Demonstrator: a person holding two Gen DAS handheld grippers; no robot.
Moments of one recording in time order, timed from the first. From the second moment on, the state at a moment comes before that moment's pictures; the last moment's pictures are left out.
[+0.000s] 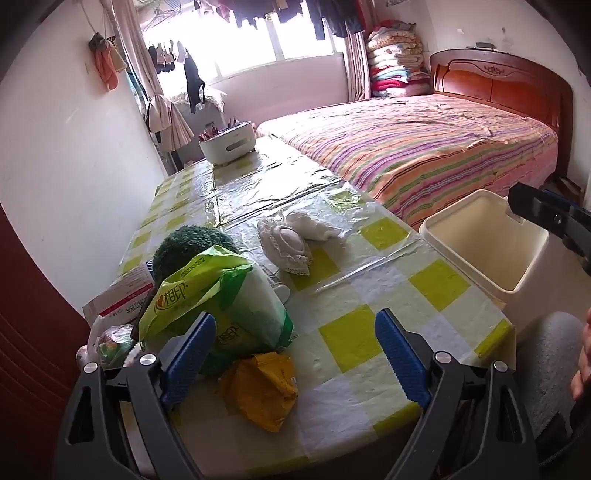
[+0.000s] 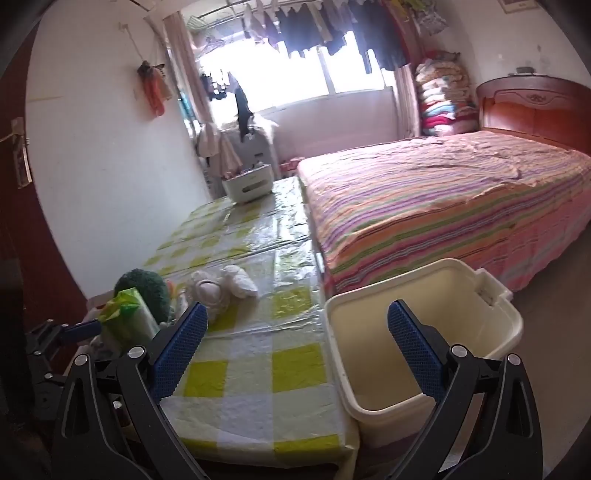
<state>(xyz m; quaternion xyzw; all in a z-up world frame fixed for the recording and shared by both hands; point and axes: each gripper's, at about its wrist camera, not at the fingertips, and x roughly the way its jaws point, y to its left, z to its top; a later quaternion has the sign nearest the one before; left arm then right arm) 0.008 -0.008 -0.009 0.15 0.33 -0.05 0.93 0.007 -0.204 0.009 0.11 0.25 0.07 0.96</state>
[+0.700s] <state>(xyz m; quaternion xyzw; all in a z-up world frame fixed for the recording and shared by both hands) -0.024 0.023 -0.008 0.04 0.31 -0.10 0.95 -0.004 -0.194 0.024 0.08 0.23 0.10 0.96</state>
